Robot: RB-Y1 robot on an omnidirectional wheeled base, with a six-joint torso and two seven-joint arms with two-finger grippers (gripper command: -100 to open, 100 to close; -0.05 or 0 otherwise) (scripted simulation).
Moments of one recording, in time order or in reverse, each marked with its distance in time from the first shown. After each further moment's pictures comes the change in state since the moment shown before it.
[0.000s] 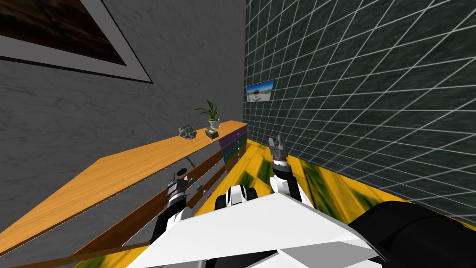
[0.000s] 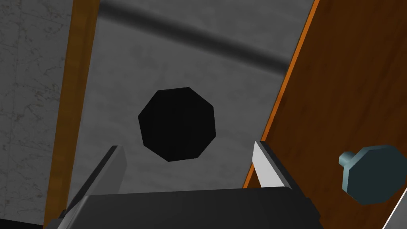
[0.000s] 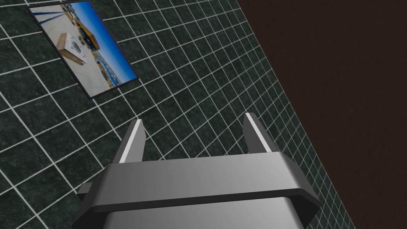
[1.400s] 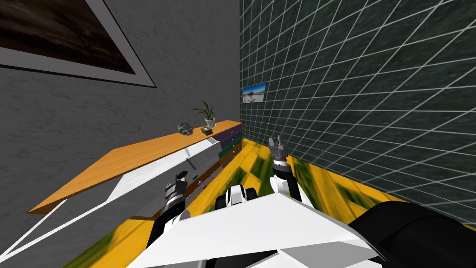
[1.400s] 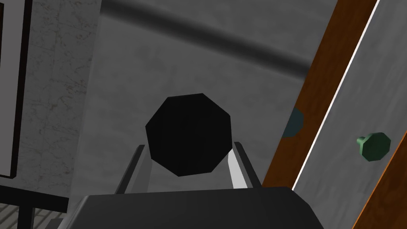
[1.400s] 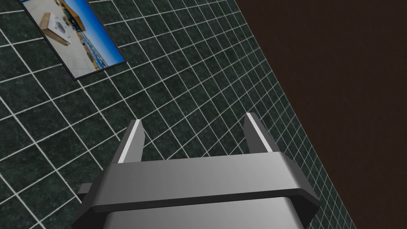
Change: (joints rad) left arm 0.053 -0.011 -0.016 -0.070 0.006 0.021 -0.009; right arm 0.000 0.000 0.000 0.000 0.000 0.000 0.000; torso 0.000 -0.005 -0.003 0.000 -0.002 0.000
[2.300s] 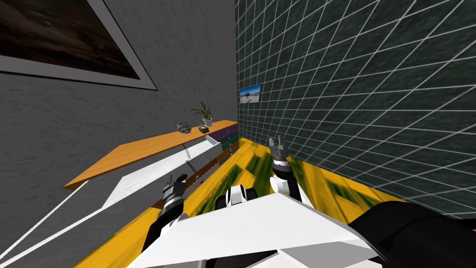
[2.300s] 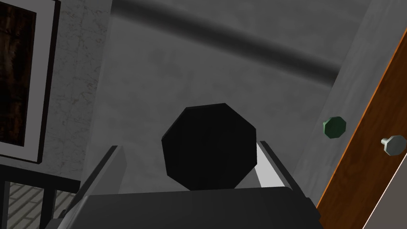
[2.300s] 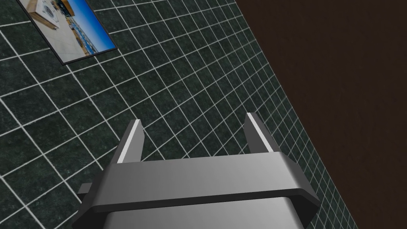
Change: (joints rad) left arm 0.050 -0.009 -0.012 -0.065 0.007 0.013 -0.005; right arm 0.000 0.000 0.000 0.000 0.000 0.000 0.000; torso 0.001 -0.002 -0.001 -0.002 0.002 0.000
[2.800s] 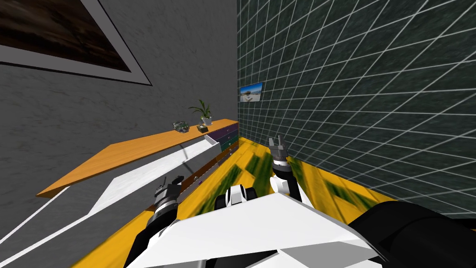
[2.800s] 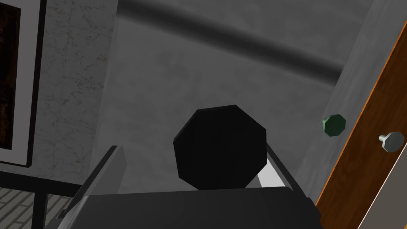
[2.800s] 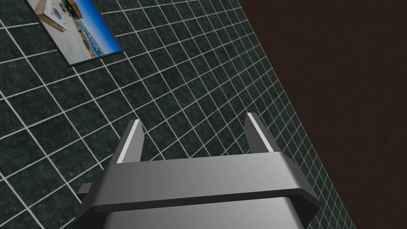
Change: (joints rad) left arm 0.077 -0.004 0.014 -0.129 0.031 0.079 -0.010; right arm 0.000 0.000 0.000 0.000 0.000 0.000 0.000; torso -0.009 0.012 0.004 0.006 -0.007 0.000
